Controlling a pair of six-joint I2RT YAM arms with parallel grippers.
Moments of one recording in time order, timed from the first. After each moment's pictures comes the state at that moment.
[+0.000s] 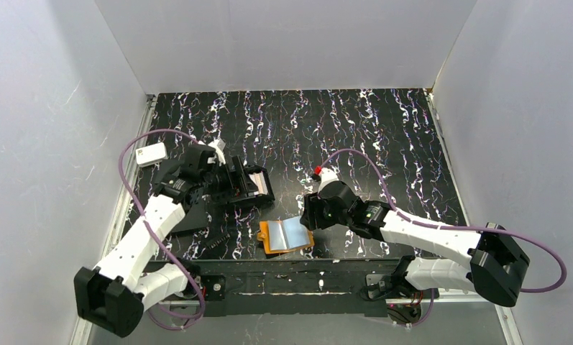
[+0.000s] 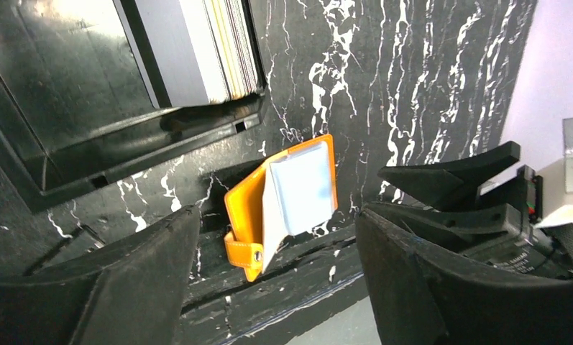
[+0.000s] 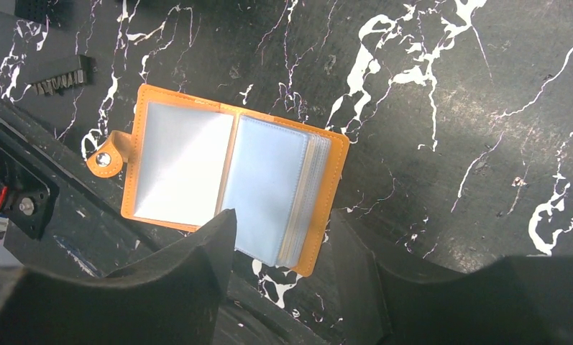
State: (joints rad) left arm -0.38 1.02 0.87 -0.68 0.27 -0.67; right arm 0.99 1.16 0.64 -0.20 0.07 0.57
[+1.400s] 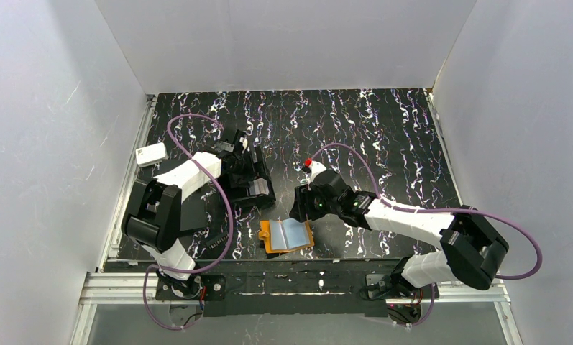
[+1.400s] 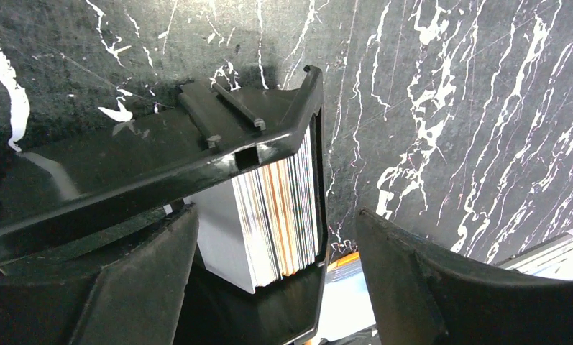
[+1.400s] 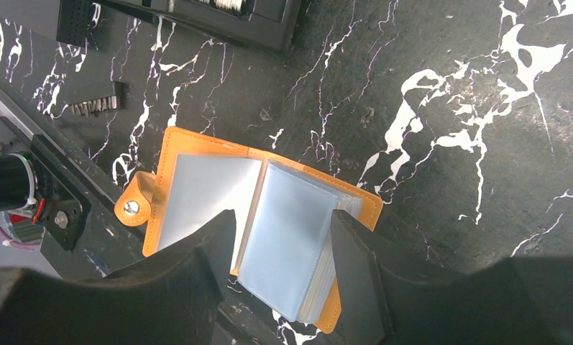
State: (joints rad) left arm -0.39 1.66 1.07 -0.47 0.22 -0.59; right arm 0.92 1.34 0.71 -0.05 -0.09 0.54
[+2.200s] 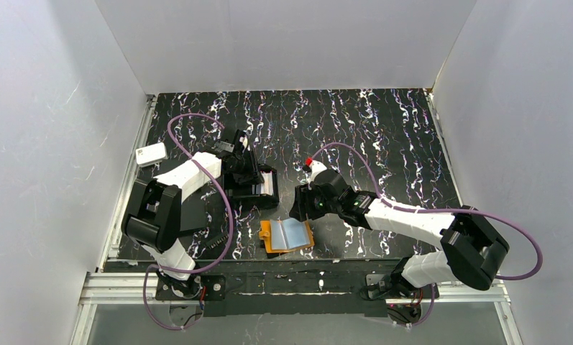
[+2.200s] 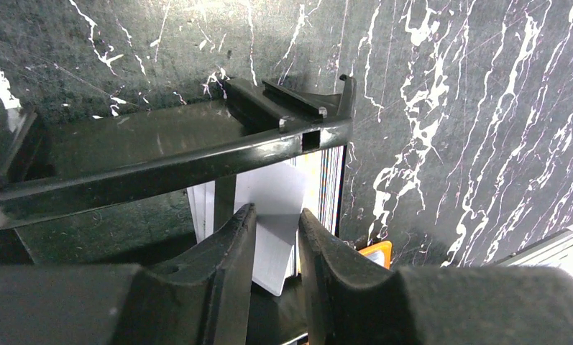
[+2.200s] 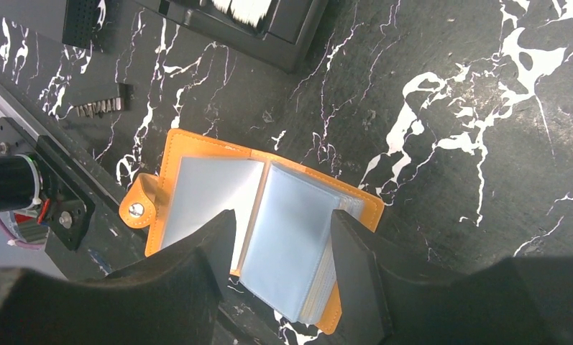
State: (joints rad) left arm -0.39 1.66 1.07 -0.45 0.24 -0.58; right arm 0.91 1.34 0.71 -0.05 -0.10 0.55
